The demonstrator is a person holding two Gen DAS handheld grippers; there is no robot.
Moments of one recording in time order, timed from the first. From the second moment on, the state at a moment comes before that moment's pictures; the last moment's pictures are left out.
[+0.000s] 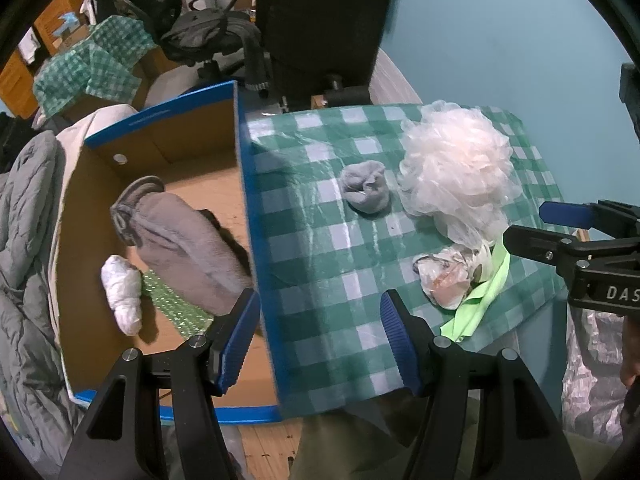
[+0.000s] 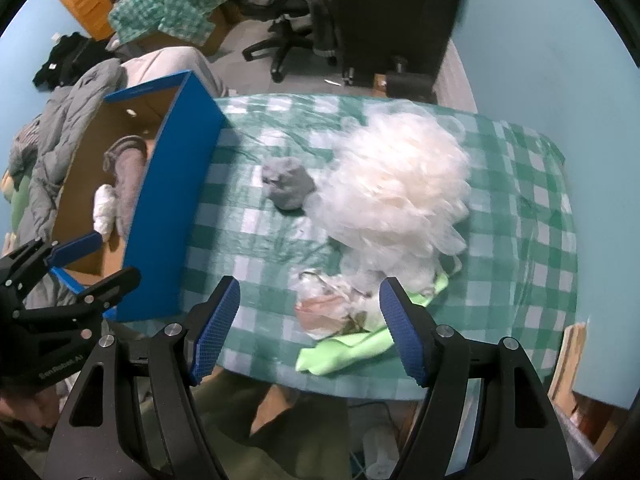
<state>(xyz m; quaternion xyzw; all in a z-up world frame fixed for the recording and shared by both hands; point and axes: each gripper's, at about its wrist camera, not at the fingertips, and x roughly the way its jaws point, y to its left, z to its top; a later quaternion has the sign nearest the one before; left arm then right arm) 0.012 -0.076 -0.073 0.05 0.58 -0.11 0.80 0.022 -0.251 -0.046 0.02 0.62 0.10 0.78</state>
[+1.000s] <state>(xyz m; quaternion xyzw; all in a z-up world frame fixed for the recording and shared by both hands) 0.022 -0.125 -0.153 0.08 0.63 -0.14 0.76 -0.005 -0.310 -0.168 0.10 0.68 0.04 0.73</state>
